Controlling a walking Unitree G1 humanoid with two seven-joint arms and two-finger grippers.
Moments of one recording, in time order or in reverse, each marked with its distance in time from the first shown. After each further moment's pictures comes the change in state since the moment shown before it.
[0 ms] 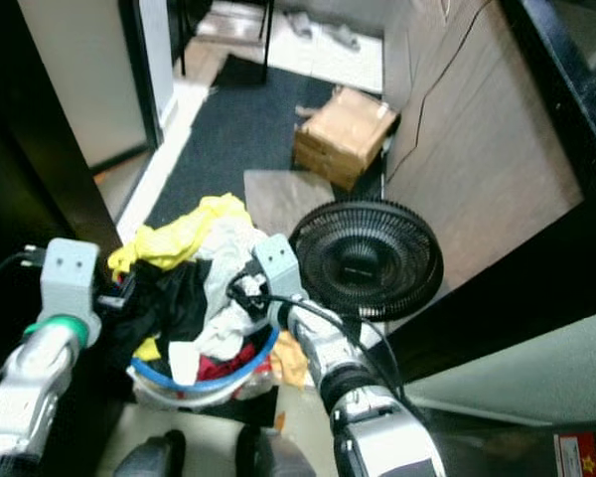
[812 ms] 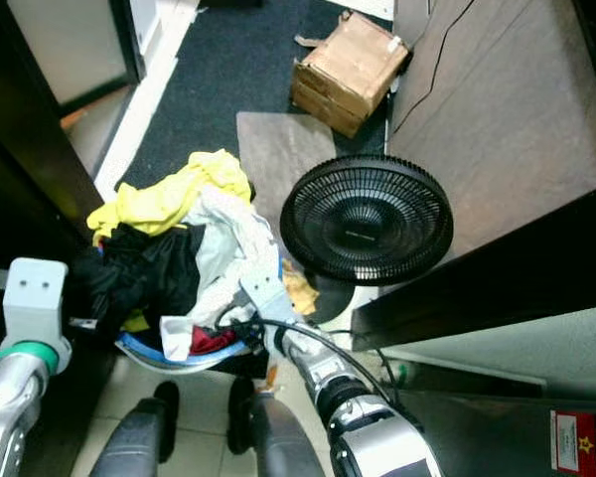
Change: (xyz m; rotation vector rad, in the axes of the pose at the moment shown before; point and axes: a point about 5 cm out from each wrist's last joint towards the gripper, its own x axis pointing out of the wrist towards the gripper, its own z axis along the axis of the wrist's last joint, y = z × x) left arm -0.032 0.011 0.001 -0.009 0.034 0.057; right arm 0.001 0.007 -0.020 -0.105 0.163 -0.040
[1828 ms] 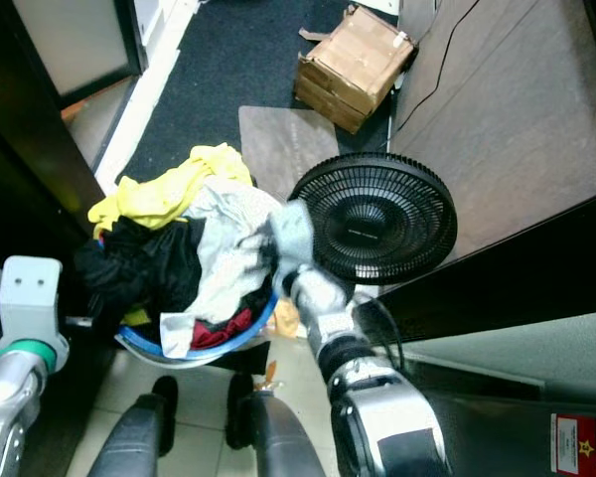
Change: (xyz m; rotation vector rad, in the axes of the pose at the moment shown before) left arm 0.011 -0.001 0.007 -0.019 0.012 0.028; right arm -0.014 -0.066 0.100 0.250 -0.459 -0.212
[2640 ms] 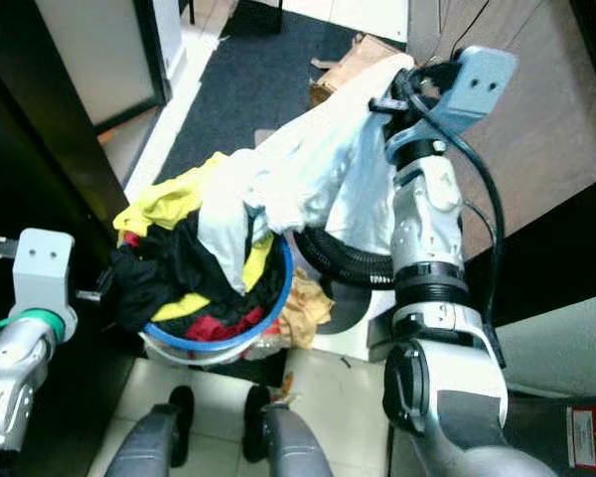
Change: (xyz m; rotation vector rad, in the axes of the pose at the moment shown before) left arm 0.027 -0.001 0.014 0.035 -0.026 -0.047; right arm -0.033 -0.089 0.188 0.087 -0.713 -0.280
